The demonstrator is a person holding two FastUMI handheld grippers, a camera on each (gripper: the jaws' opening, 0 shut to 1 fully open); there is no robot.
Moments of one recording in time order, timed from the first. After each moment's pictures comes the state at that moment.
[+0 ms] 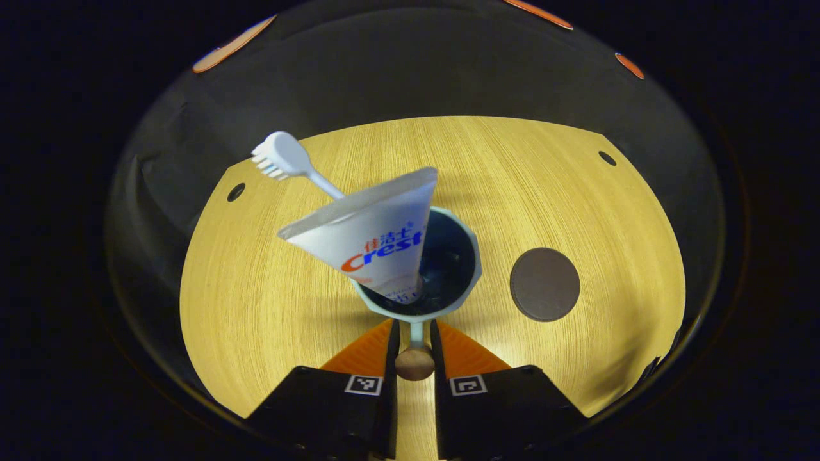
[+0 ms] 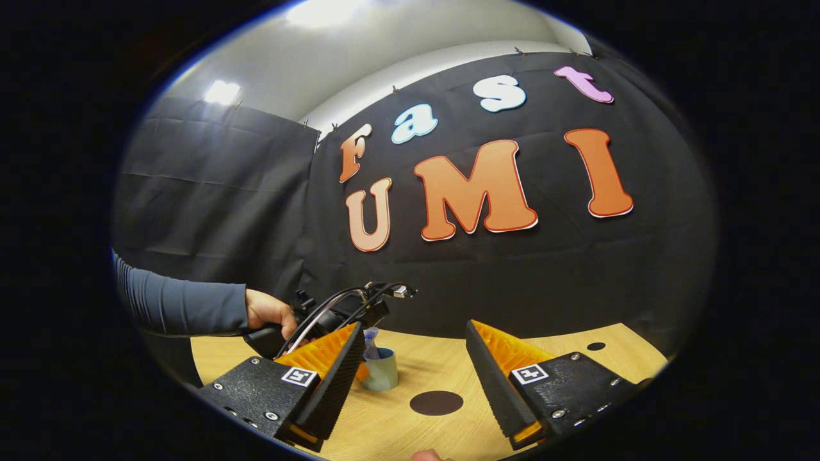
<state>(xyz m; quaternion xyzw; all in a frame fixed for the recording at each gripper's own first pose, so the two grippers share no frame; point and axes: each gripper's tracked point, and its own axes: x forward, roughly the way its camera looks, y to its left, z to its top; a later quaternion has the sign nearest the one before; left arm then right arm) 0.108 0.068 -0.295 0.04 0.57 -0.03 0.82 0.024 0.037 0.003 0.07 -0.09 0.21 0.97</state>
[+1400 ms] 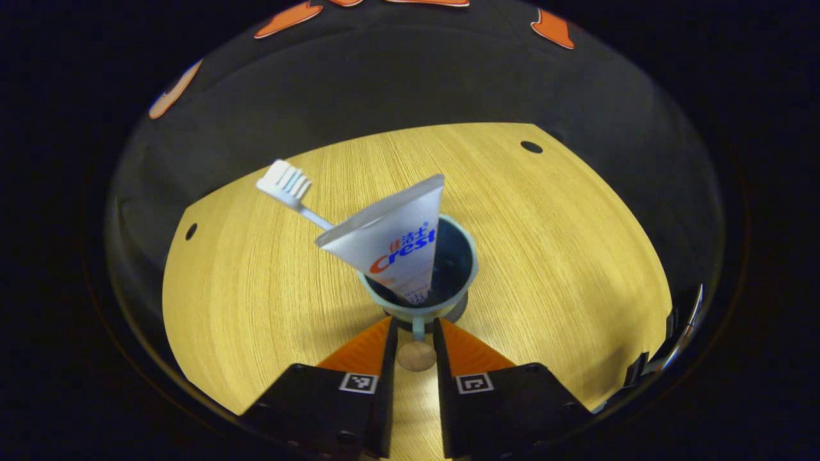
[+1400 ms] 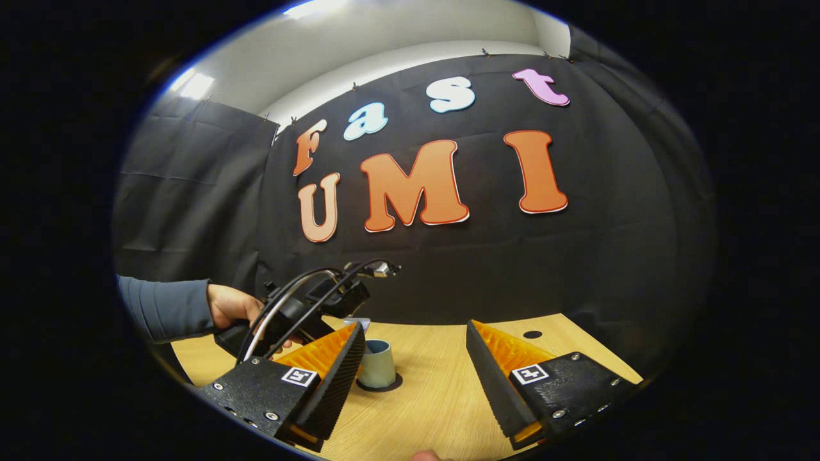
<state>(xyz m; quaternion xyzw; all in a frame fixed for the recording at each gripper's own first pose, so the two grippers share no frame) 0.141 0.064 -0.274 0.07 0.51 -0.11 0.85 0.004 -0.057 -0.016 0.07 -0.06 0.10 0.99</state>
